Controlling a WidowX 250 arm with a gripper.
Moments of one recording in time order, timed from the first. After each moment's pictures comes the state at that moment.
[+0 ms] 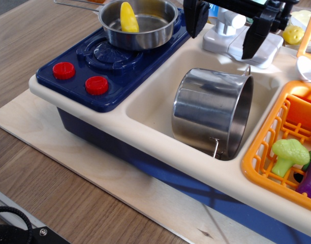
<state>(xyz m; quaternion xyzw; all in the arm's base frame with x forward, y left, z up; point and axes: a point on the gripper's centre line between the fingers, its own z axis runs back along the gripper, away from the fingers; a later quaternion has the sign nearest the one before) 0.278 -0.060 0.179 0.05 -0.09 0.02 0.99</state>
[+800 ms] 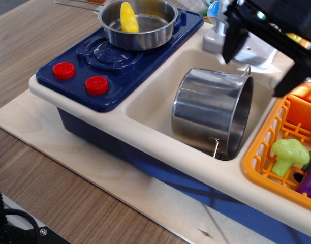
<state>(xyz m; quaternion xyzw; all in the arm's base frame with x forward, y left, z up) 0.275 -0.105 0.153 0.15 -0.06 -0.03 0.99</state>
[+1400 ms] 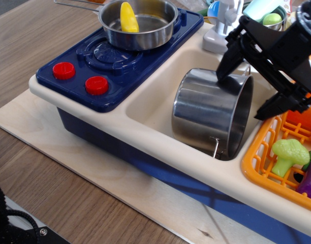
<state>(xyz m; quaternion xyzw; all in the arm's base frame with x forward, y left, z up) 0.283 -0.087 0.123 0.21 -0.05 -0.06 0.98</state>
